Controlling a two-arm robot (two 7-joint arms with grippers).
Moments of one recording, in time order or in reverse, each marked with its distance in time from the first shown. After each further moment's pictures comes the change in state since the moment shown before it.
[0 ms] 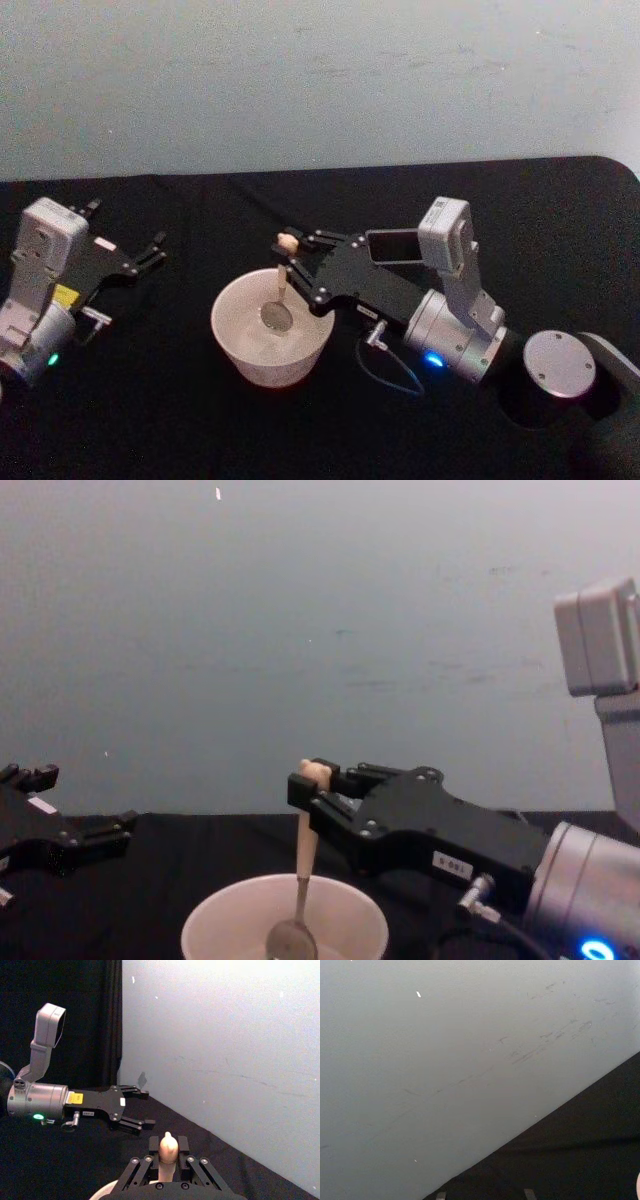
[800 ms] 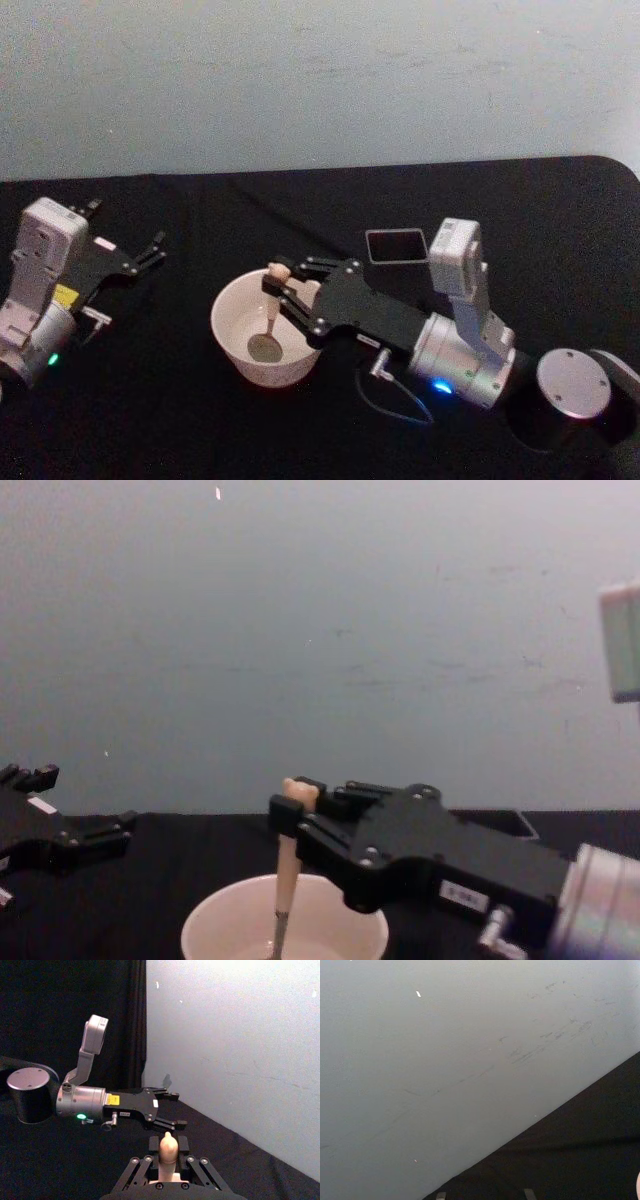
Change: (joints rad) left arm 0.000 0.000 0.000 0.000 0.000 0.000 0.000; right arm -0.062 0.055 -0.019 -0.106 0.055 0.031 0.059
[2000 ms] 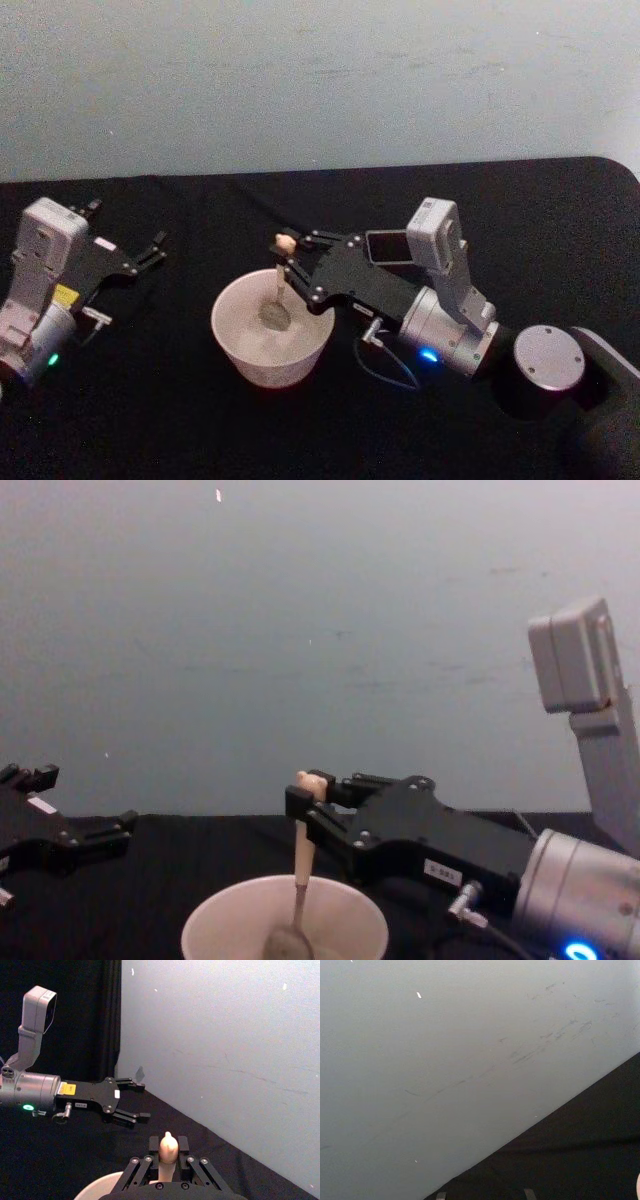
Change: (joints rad) left arm 0.000 0.000 0.000 0.000 0.000 0.000 0.000; right arm 0.102 -0.076 0.010 0.186 -0.082 -0.056 -0.052
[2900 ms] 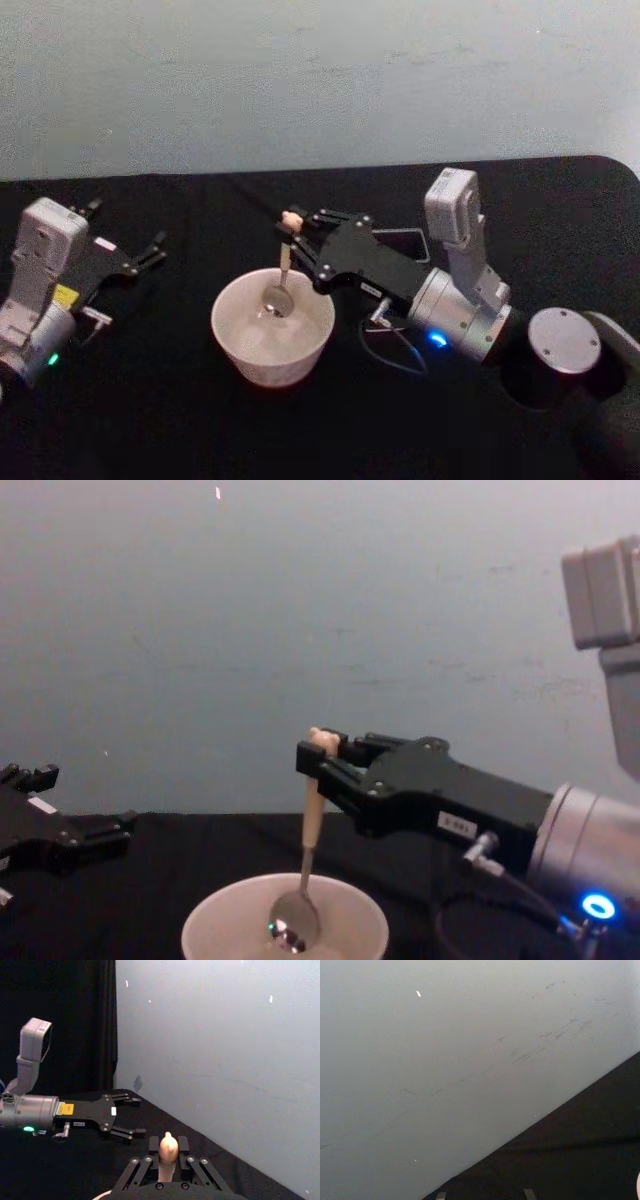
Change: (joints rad) left arm 0.000 0.000 0.000 0.000 0.000 0.000 0.000; right arm -0.003 0.037 0.002 -0.090 0.071 0.072 -0.017
